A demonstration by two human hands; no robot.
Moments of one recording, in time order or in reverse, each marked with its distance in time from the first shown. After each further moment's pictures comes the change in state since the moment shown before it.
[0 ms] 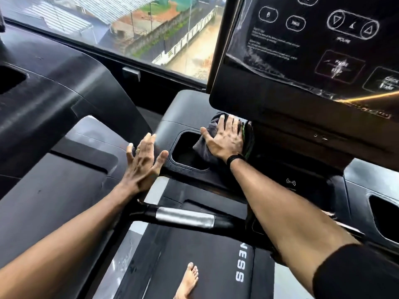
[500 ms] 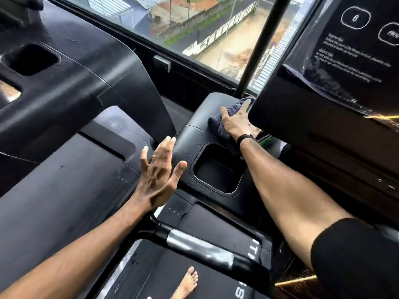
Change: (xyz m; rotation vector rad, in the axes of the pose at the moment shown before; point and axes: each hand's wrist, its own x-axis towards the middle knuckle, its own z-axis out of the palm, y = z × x) left_hand 0.002 0.001 0.005 -0.005 0.083 -0.049; right_hand 0.104 -0.062 0.005 0.322 -0.159 0.163
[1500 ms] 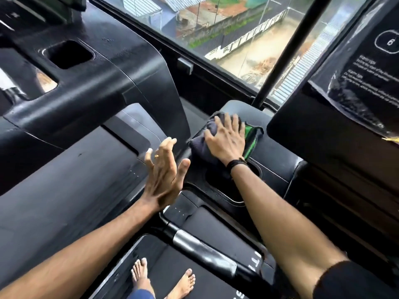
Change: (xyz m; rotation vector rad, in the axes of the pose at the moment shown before) left_hand -0.008 0.007 -0.007 -0.051 0.168 -0.131; right_hand -0.053 -0.023 0.040 -0.295 0.023 -0.522
